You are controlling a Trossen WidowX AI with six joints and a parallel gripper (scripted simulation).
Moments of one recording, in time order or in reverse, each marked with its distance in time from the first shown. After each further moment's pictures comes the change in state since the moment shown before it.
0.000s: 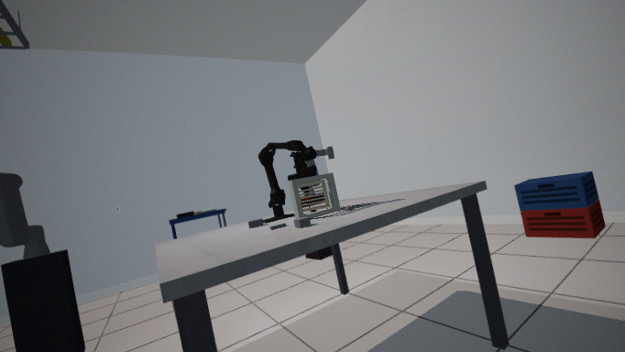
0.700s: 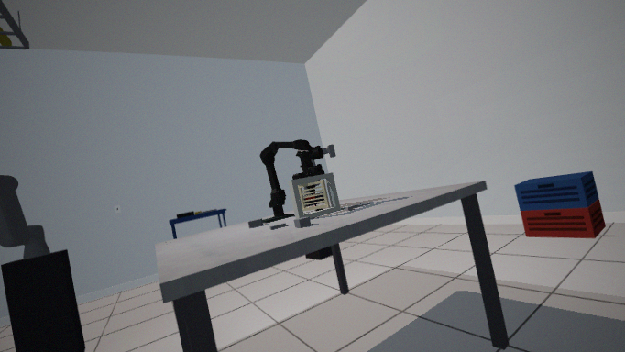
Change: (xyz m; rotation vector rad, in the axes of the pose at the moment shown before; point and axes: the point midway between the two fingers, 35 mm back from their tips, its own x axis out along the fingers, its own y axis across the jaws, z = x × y) arm 0.000 0.040 0.014 0.272 -0.004 0.002
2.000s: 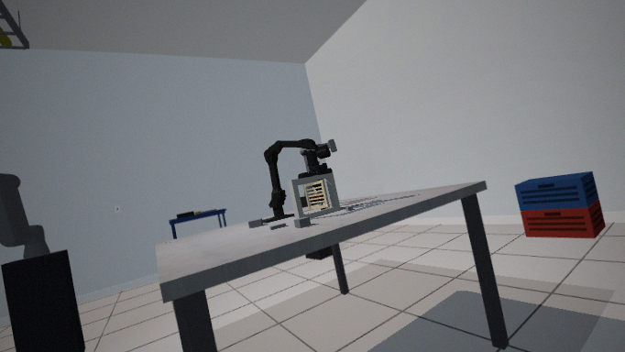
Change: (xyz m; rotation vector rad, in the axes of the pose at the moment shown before) arm 0.000 0.037 0.012 0.260 -0.002 0.003
